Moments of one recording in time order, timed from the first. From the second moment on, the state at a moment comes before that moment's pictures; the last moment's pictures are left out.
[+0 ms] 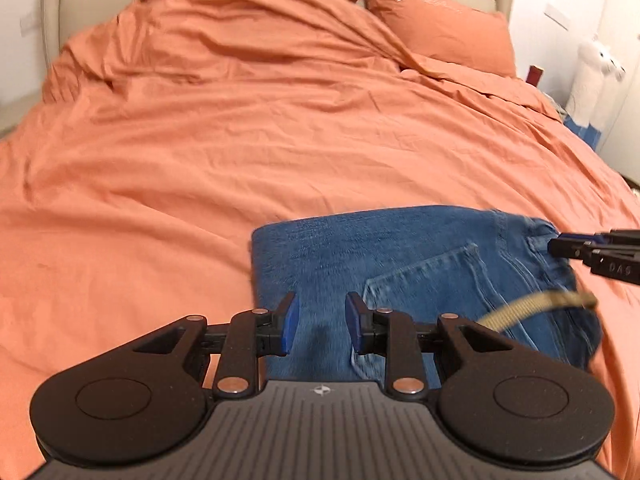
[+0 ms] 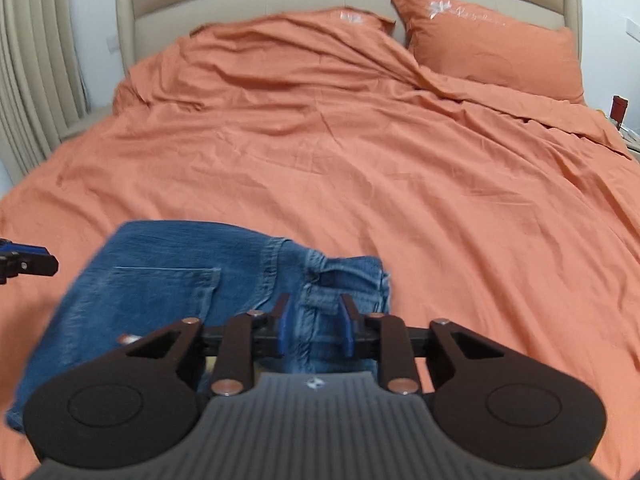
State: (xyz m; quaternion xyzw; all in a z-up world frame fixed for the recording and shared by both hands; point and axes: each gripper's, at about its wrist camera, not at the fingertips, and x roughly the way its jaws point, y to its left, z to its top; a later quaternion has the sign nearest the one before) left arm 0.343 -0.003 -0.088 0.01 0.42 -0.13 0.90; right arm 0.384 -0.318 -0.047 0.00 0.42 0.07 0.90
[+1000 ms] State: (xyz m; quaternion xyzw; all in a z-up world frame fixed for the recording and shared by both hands) left arm 0.328 0.016 -0.074 0.00 0.46 -0.12 0.88; right arm 0.391 -0.347 -0.036 0.05 0.49 0.07 0.87
